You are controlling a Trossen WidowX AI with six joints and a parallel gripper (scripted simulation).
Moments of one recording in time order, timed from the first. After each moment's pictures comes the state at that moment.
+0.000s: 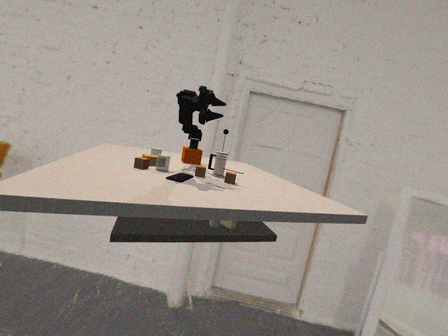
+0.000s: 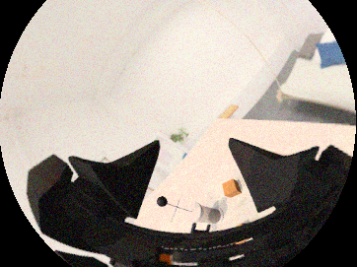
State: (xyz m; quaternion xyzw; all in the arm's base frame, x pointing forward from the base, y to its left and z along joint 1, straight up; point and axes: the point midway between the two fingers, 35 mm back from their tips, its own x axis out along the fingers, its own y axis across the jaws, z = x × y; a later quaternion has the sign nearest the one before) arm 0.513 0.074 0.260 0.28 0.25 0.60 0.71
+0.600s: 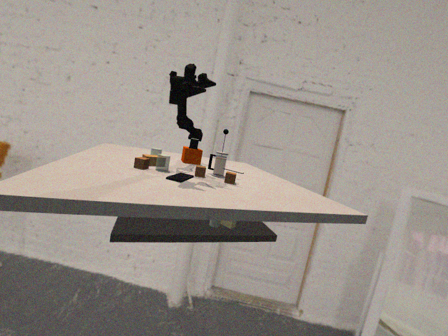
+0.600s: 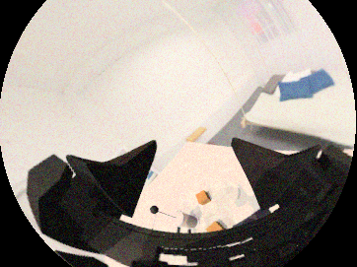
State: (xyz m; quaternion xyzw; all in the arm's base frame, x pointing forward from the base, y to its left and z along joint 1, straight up) arm 0.514 0.000 0.344 0.22 0.15 0.47 0.84
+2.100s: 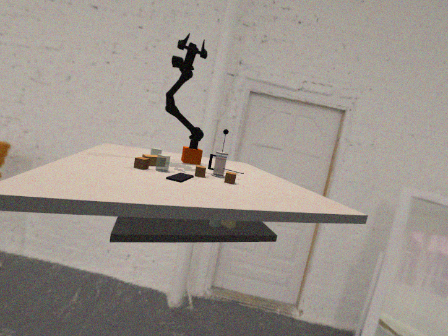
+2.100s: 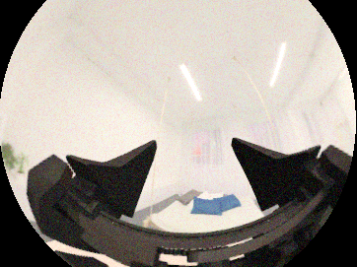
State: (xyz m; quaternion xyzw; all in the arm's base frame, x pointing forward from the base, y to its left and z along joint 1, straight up) arm 0.157 -0.093 0.656 0.01 -0.37 0.11 0.92
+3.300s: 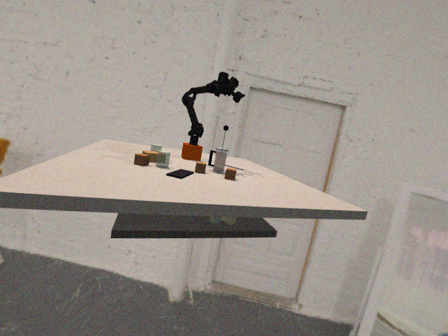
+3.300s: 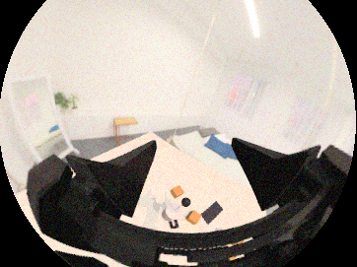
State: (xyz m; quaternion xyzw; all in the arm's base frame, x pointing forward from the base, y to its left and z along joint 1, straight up) arm 0.244 0.193 0.387 -0.18 -0.02 0.29 0.94
